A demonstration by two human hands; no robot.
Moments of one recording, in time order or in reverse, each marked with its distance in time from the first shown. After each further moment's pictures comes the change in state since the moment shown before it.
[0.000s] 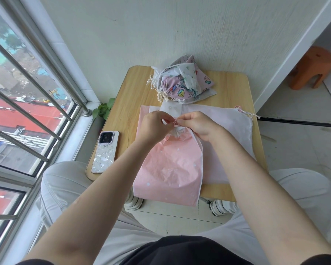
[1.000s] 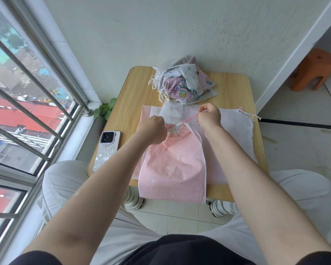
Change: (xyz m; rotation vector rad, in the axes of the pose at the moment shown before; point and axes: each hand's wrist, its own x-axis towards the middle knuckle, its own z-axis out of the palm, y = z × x) left_hand 0.007 0.002 -0.010 0.593 -0.346 -0.068; right_hand 0.014 -0.001 -0.009 -0.084 0.644 0.061
